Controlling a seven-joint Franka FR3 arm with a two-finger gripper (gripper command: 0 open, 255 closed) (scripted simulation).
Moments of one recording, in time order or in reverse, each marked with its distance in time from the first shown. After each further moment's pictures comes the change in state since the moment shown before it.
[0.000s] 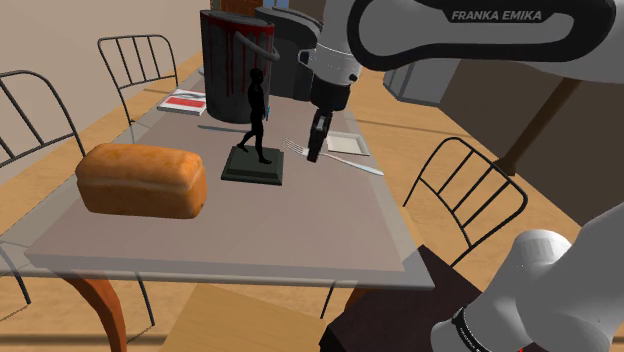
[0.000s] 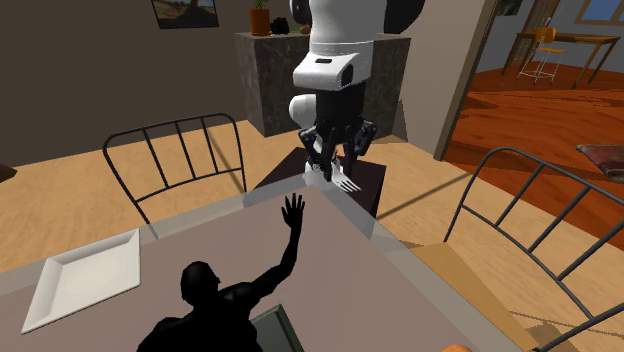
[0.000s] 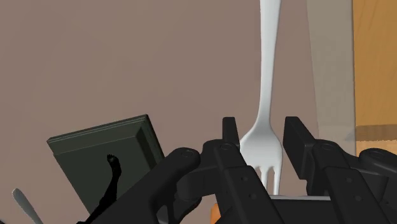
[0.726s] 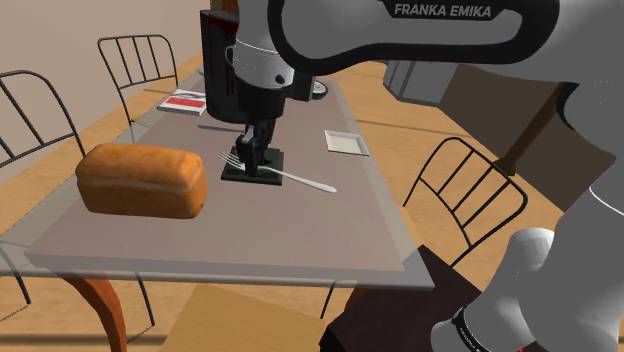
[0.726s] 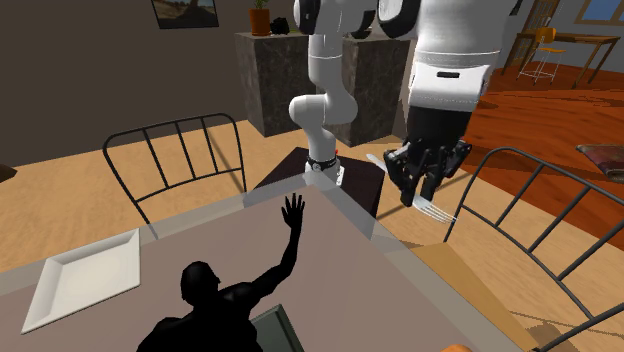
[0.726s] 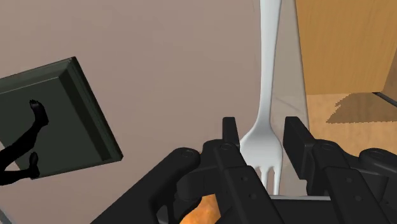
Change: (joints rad) arm 0.106 0.255 0.126 0.290 -0.036 -0.031 0.240
